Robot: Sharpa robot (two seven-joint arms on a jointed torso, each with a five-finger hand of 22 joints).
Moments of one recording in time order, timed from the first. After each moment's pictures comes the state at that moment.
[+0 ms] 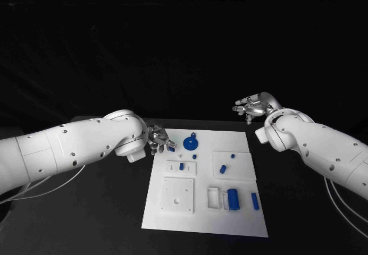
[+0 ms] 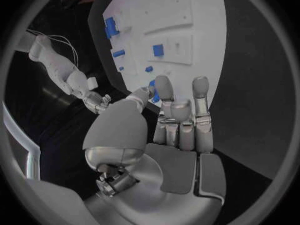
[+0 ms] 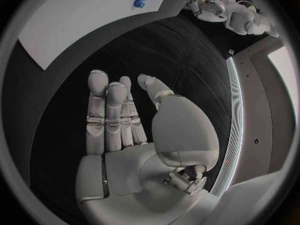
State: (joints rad) left arm 1.40 -0.71 -0.15 1.42 -0.92 -0.03 -0.51; left_hand 1.15 -0.06 0.36 0.05 0.49 1.17 0.02 0.11 0.98 1.47 -0.07 0.60 0.51 1.33 -0.13 1.28 0.68 0.02 1.24 -0.14 0.51 1.31; right arm 1.10 -0.61 0.34 1.08 -1.01 -0.40 -0.11; right_hand 1.21 -0.13 0.27 -0.12 0.50 1.01 0.11 0.07 0.07 1.23 0.00 0.53 0.44 1.40 -0.07 0.87 0.81 0.10 1.47 -0.09 0.37 1.23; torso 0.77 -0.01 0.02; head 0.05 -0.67
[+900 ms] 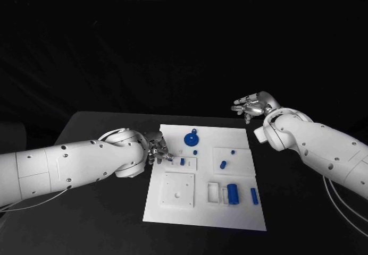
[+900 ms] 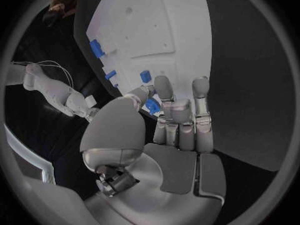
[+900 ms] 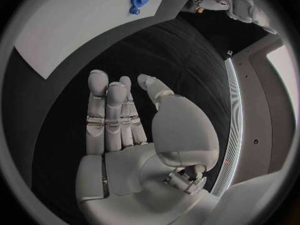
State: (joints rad) left arm 1.34 -0.74 -0.23 1.50 -1.10 -0.19 -0.51; left_hand 1.15 -0.12 0.44 0.06 0.46 1.17 0.02 0.11 0.98 1.47 -0.08 0.62 0.49 1.34 -0.13 1.28 0.70 0.02 1.24 -0.14 0.52 1.31; right arm 1.07 -0.61 0.34 1.09 -1.00 -0.39 -0.11; right_hand 1.21 -0.13 0.27 -0.12 0.50 1.01 0.11 0.07 0.07 1.23 0.00 0.53 0.44 1.40 -0.07 0.87 0.81 0.10 1.47 -0.09 0.37 1.23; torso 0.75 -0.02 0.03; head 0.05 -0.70
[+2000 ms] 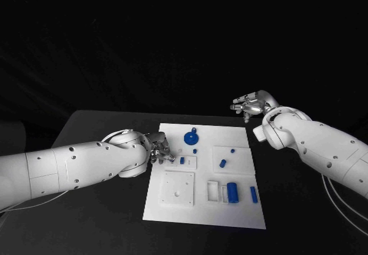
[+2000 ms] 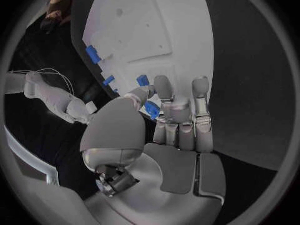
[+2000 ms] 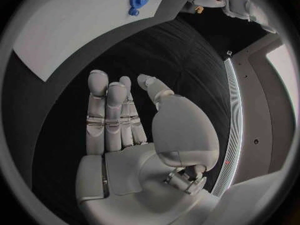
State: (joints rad) left arm 1.32 -0.70 -0.24 1.45 -1.15 -0.18 -0.46; left_hand 1.16 -0.11 0.44 0.07 0.45 1.17 0.02 0.10 0.98 1.47 -0.08 0.62 0.48 1.35 -0.13 1.27 0.70 0.02 1.24 -0.14 0.52 1.31; right arm 1.07 -0.61 0.34 1.09 -1.00 -0.39 -0.11; right_hand 1.20 -0.14 0.28 -0.12 0.52 1.01 0.11 0.07 0.07 1.23 0.00 0.53 0.44 1.40 -0.07 0.87 0.80 0.10 1.47 -0.09 0.37 1.23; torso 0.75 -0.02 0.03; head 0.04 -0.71
